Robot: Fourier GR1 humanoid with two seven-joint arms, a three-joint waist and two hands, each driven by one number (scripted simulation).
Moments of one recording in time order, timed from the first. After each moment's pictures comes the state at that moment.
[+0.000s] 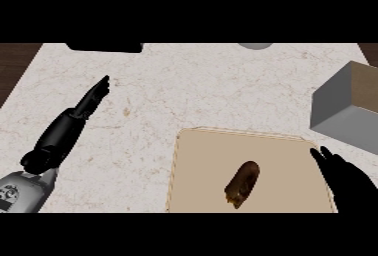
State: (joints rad) left arm -0.24 0.57 -0.34 -1.58 0.19 0.09 -0.10; right arm -0.08 -0.98 0.66 -2.29 0.42 0.02 1.19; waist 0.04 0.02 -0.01
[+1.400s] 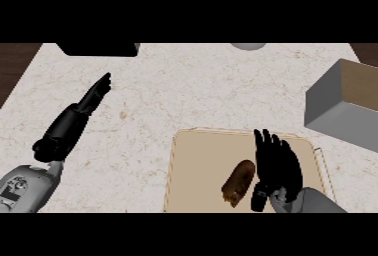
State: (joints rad) left arm -0.28 0.53 -0.32 -1.50 0.17 0.08 -0.10; right arm -0.35 -0.45 0.76 -1.70 0.55 0.20 1.24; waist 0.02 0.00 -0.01
